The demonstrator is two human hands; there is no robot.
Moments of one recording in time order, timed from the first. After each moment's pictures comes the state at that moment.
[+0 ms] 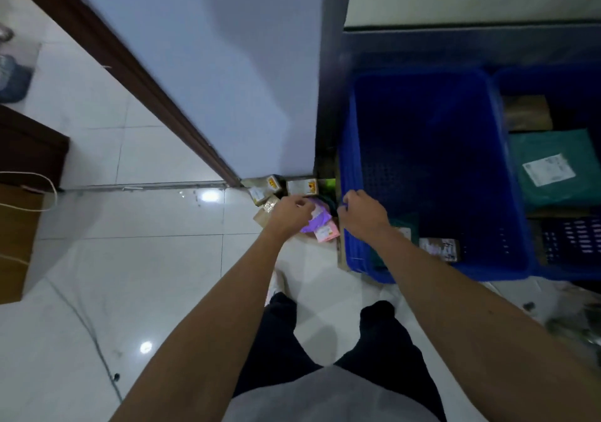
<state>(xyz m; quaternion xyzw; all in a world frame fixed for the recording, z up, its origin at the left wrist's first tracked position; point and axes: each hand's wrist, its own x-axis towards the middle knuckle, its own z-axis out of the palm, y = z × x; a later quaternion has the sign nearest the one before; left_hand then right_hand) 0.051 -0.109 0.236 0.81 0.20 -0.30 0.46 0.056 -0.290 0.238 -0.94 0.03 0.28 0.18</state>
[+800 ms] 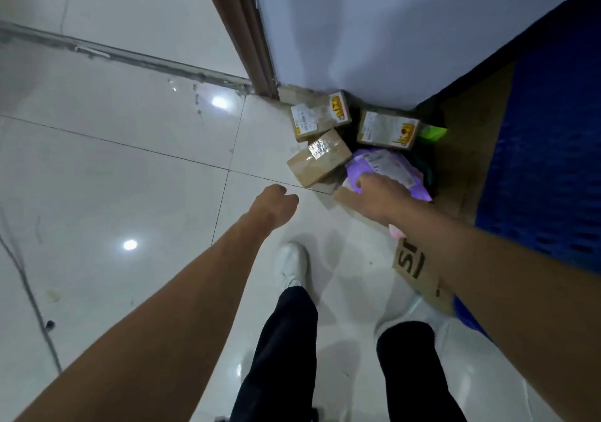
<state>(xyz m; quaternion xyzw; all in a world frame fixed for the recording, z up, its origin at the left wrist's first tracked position) 0.051 0.078 -0.177 0.70 0.41 -0.40 0.43 0.125 -0.120 -0.179 -0.89 -0.07 0.44 0.07</state>
